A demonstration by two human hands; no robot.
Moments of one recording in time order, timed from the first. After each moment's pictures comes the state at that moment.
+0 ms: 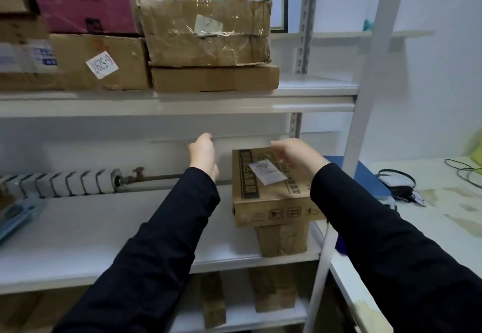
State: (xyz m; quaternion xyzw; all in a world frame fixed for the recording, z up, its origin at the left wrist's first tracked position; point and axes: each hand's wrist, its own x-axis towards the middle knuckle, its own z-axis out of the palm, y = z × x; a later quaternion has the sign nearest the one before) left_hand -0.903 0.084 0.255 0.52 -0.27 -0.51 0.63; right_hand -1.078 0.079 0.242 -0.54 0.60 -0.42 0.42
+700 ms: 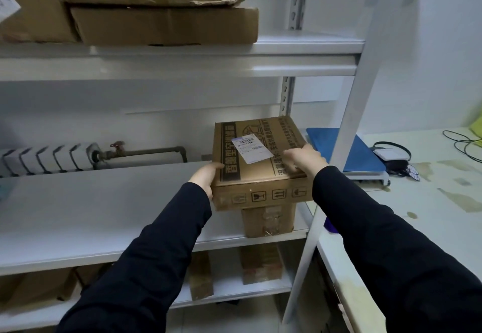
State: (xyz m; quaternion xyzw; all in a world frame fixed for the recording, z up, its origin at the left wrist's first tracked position) left_hand -0.941 0.065 0.159 0.60 -0.31 -0.62 0.40; right_hand -1.146 0.035 0.155 -0.46 0.80 -0.26 0.29
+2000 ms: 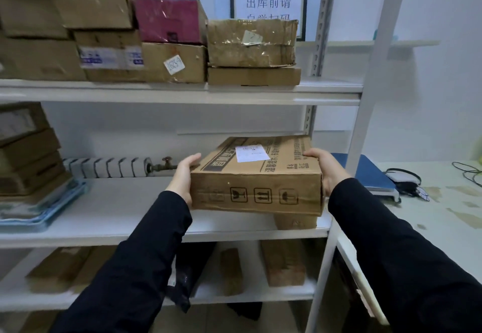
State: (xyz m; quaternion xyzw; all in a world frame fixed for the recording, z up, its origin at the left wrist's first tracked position) left_hand -0.788 0.203 0.199 0.52 -0.28 -0.63 0.50; right_hand -1.065 0.194 0.213 -0.31 0.50 -0.52 0.62
